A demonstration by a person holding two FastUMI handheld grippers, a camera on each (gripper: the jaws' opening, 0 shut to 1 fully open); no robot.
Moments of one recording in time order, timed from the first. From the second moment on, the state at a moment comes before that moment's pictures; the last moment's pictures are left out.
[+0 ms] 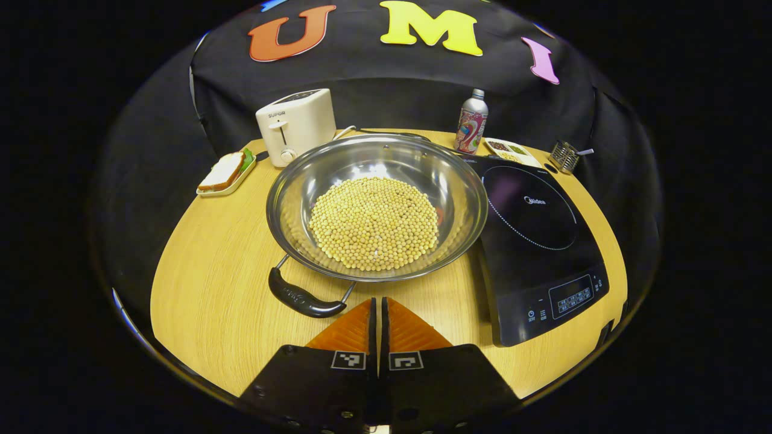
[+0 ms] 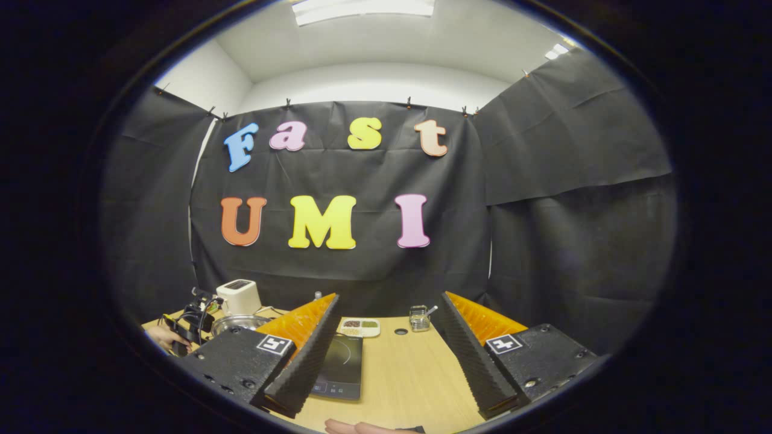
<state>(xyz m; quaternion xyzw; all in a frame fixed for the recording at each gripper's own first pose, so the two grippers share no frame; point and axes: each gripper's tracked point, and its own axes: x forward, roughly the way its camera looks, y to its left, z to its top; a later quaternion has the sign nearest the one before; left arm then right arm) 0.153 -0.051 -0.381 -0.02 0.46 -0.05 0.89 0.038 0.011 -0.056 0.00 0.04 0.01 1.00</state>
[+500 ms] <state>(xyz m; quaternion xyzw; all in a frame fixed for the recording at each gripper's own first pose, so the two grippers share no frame) 0.166 -0.010 -0.389 -0.08 0.46 -0.02 0.88 0.064 0.029 -0.040 -0.01 0.01 0.01 1.00</state>
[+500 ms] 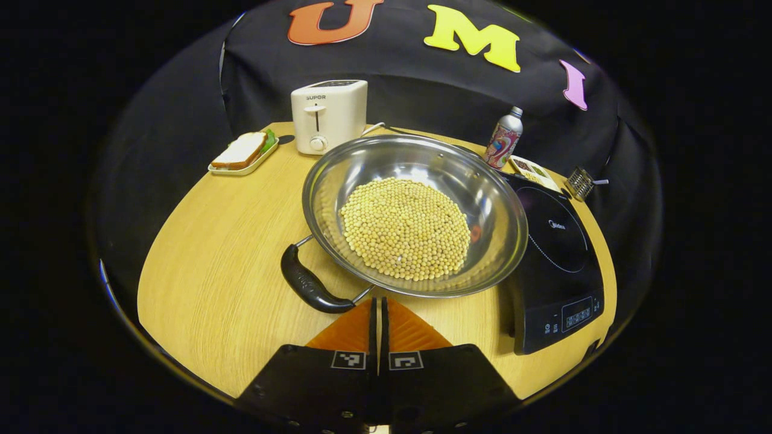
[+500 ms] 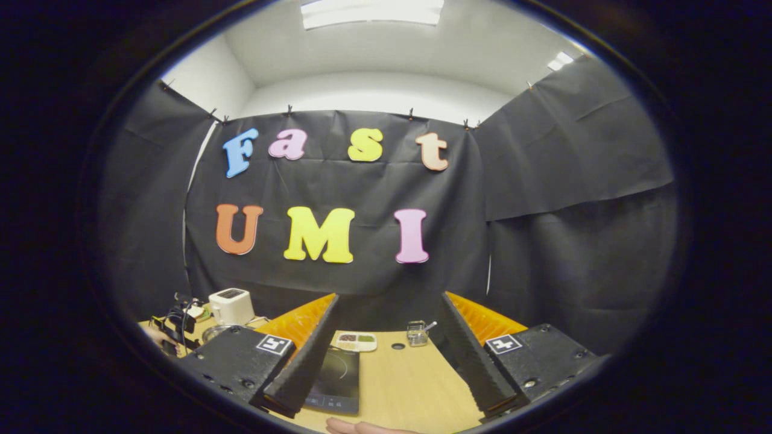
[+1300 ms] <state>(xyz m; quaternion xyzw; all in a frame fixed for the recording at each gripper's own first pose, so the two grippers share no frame) 0.208 0.058 -0.409 -0.08 0.49 0.04 0.87 0.129 0.081 -0.063 0.00 0.05 0.05 1.00</state>
